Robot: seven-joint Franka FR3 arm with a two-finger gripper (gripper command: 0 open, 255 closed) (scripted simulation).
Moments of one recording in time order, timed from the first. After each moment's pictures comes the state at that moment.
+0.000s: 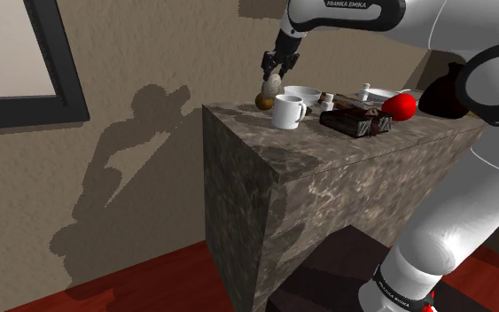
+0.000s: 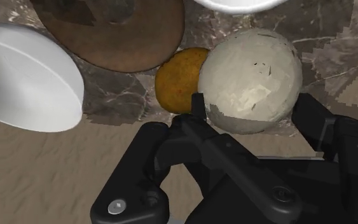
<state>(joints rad) -0.07 -0.13 -0.02 -1.64 -0.08 1.95 0.07</state>
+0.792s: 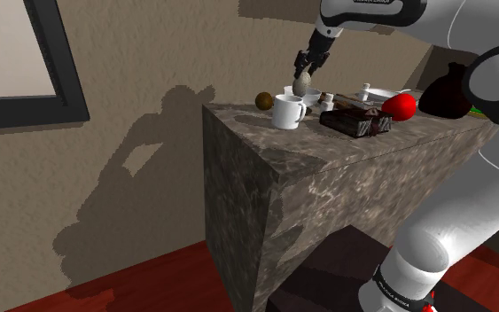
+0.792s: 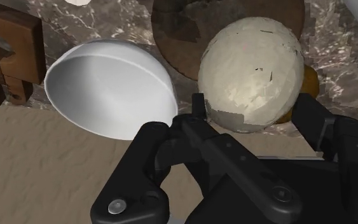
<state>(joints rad) -0.15 -0.19 -0.17 -1.68 0.00 1.93 -0.18</state>
